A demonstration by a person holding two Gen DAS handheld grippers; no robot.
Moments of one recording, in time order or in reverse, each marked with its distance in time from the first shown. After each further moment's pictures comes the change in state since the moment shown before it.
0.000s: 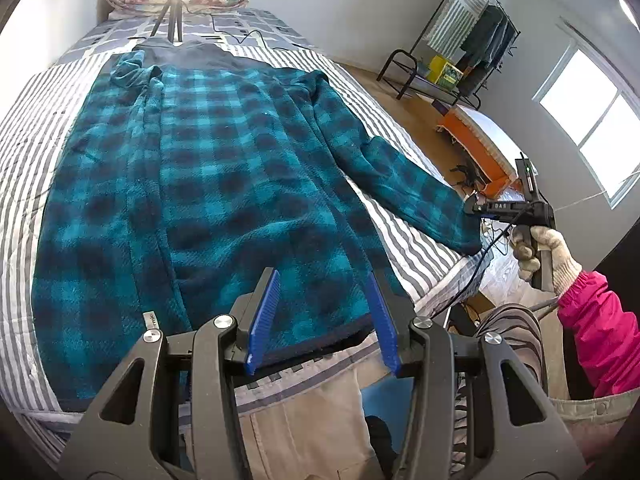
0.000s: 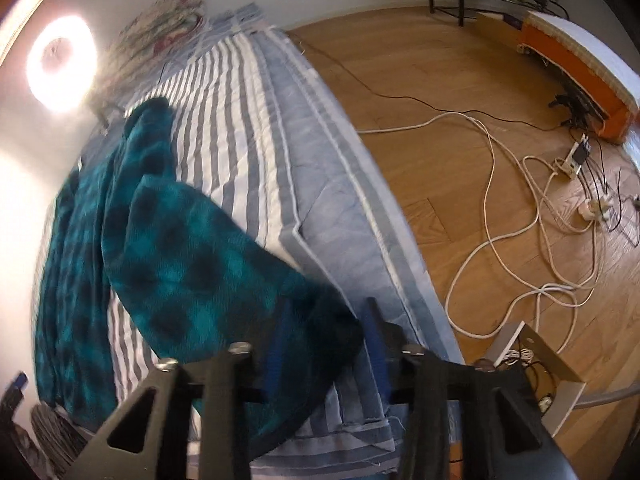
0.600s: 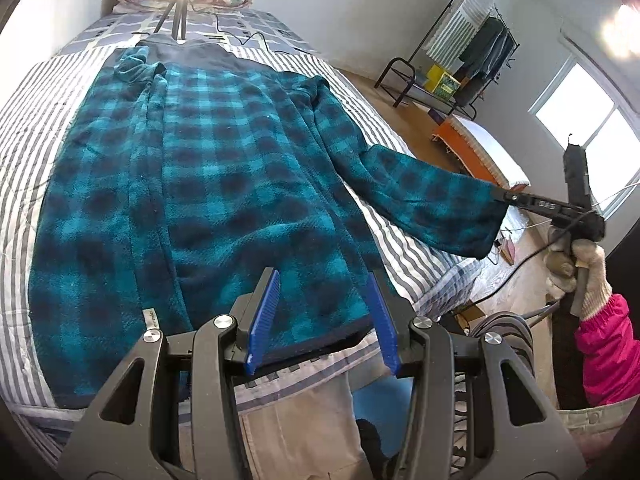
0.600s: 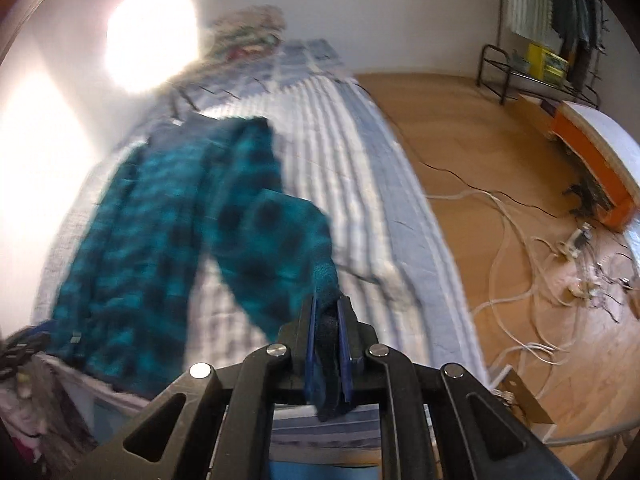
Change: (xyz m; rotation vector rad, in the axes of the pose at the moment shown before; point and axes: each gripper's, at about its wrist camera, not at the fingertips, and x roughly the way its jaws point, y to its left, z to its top) left arm -0.006 0.009 -0.002 -0.039 -0.017 -0.040; right arm -0.112 0.108 -0.027 -0.211 -0.184 0.083
